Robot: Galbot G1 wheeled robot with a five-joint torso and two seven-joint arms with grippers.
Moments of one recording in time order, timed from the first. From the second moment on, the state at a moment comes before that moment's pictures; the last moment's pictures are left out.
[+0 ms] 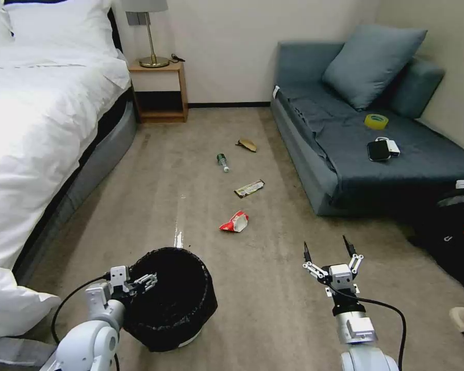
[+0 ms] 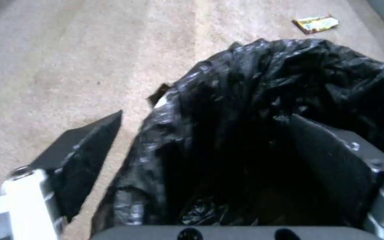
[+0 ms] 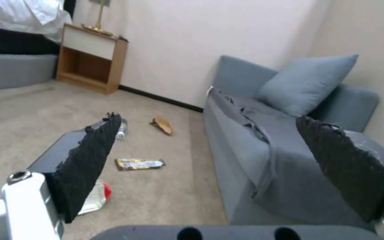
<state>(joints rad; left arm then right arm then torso) 1.48 -1.40 -0.68 -1.93 -0.38 0.53 0.01 -1.58 1.61 0.67 1.95 -0.23 0.34 -0.14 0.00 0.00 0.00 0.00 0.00</state>
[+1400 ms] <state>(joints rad) 1.49 -1.41 -0.67 -1.92 -0.50 0.43 0.03 -1.57 1.61 0.68 1.94 -0.21 0.37 -0.13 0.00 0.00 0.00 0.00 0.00</state>
